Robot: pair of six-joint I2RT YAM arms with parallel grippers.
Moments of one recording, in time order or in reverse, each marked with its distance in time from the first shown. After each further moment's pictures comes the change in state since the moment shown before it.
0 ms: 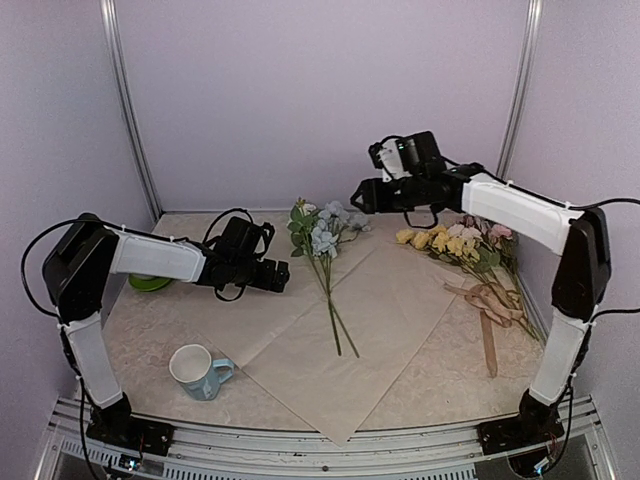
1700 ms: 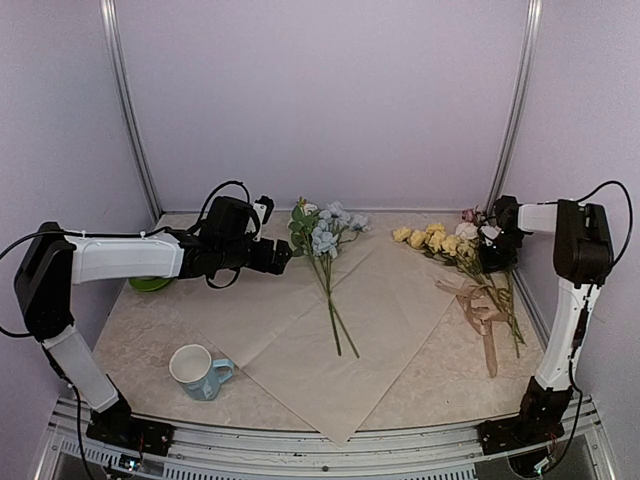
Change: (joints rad) left arm -0.042 -0.191 0.001 -0.010 -0.012 0.064; right arm -0.729 0.177 -0.215 -0.251 0.095 -0.481
